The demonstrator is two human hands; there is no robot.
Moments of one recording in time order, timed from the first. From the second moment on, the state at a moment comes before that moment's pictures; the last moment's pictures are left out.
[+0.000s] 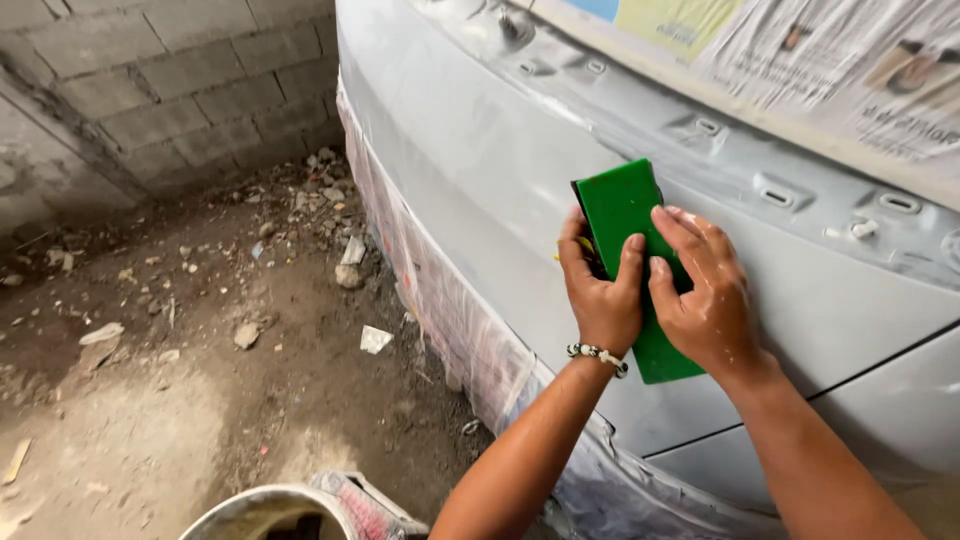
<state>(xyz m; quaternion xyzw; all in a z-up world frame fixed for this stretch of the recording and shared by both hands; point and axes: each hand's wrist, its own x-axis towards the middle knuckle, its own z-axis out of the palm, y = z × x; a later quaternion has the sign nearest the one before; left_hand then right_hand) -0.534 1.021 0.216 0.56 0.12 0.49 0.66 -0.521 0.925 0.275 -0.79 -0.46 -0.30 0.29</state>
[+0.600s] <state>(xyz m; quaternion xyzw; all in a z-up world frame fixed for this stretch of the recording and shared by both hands) -0.469 1.126 0.236 0.35 -0.01 0.40 0.84 -0.478 0.969 0.292 -0.75 -0.40 -0.09 0.52</state>
